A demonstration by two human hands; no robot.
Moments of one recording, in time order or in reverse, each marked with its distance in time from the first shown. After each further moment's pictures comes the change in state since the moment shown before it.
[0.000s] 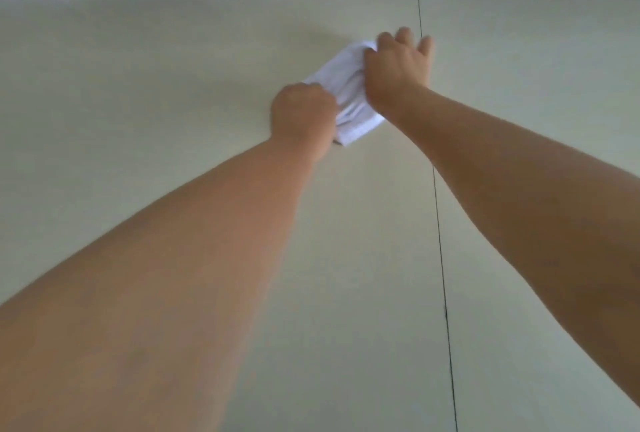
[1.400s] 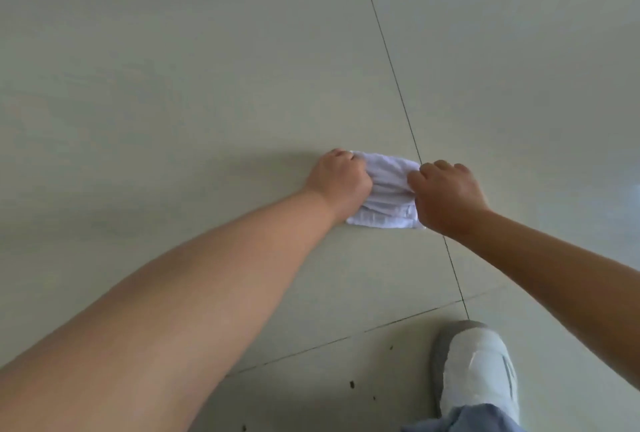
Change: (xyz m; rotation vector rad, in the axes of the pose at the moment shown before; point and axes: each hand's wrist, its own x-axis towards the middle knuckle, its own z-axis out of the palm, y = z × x) left_hand -0.158 0.064 -0.034 -0.176 -0.164 0.730; right_hand -0.292 0.019 0.012 -0.106 -0.254 -0.039
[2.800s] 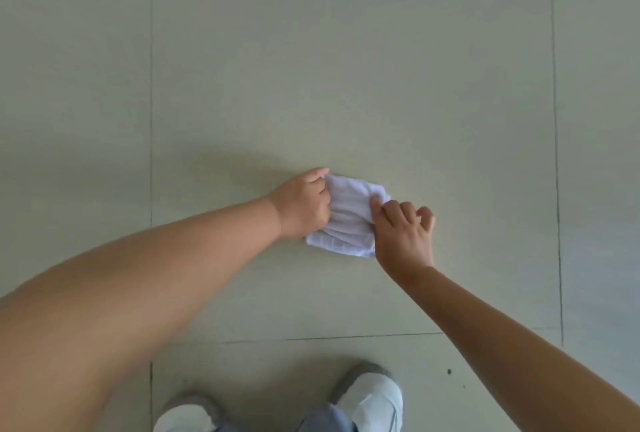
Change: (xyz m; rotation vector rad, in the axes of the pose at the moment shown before) left_hand -0.218 -0.140 0.049 0.155 0.007 0.176; right_hand 0.027 -0.234 0.008 0.061 0.279 -0.091
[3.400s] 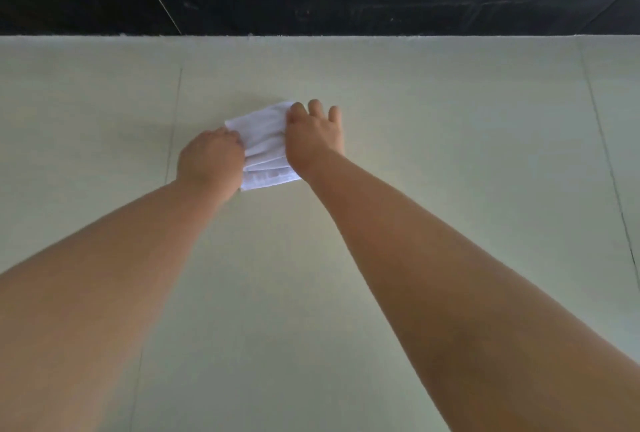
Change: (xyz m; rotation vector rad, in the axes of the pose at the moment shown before) left_hand -0.048 -0.181 0.019 -0.085 -0.333 -1.042; right_hand 0.288 -0.083 -0.042 0.073 -0.131 -0.097
